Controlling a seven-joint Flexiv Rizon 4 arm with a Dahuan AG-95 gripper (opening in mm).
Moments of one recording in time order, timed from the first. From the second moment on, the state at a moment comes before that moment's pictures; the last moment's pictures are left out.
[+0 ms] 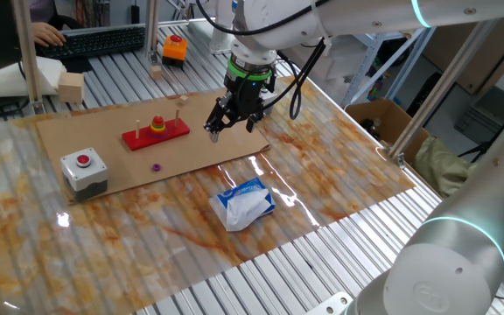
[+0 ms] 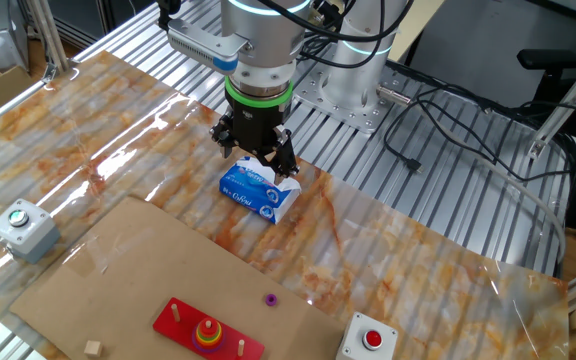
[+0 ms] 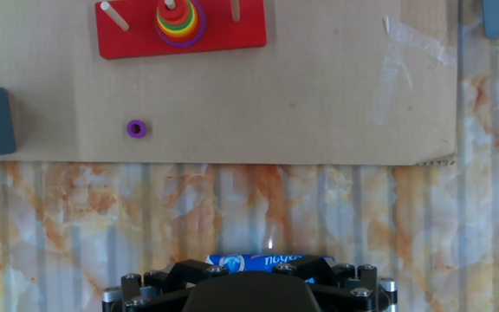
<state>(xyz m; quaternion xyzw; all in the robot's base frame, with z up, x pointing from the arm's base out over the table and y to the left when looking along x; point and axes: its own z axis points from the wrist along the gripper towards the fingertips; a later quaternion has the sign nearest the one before) 0.500 0.000 0.170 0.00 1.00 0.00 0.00</state>
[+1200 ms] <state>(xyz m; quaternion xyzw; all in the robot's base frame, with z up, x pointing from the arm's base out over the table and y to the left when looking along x) 0.498 0.001 0.161 0.19 0.97 0.13 0.01</state>
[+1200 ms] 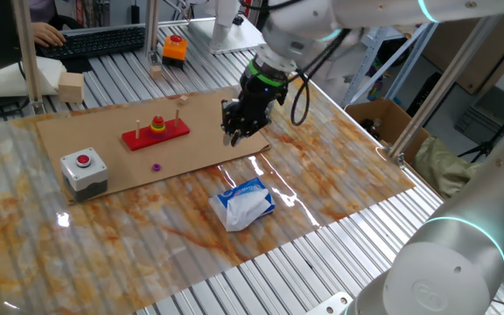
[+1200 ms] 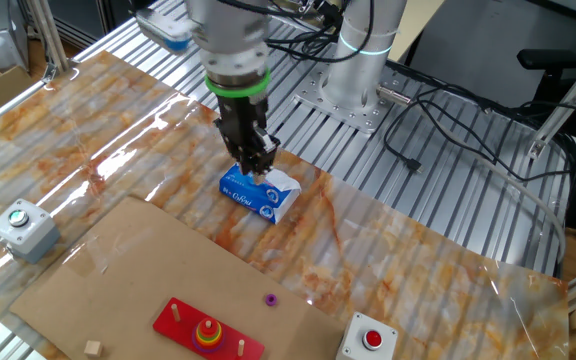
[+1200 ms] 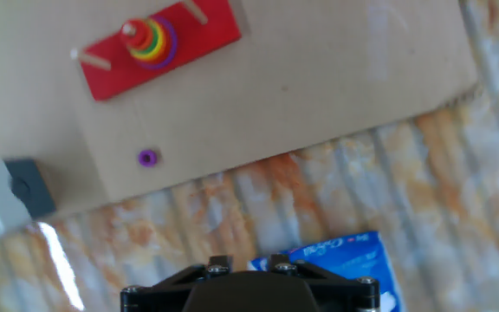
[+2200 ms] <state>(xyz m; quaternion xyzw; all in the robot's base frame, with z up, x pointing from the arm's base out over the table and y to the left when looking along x) 0.512 0.023 0.183 0.21 0.97 0.07 0.07</state>
